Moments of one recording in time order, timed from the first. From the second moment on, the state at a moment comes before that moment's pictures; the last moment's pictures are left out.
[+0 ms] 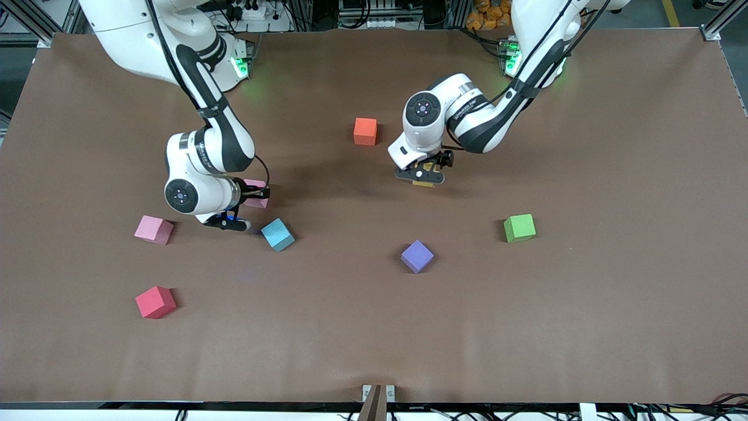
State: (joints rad) left arm -0.28 0.45 -0.54 -2.06 0.25 2.25 -0.77; right arm 0.33 0.42 -0.06 -2.11 0.25 2.12 0.25
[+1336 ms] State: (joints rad) left arm -0.26 0.52 -0.53 -2.09 0.29 2.33 -0.81; right arm 0.73 0.27 0.05 -2.19 0.34 2.36 0.73
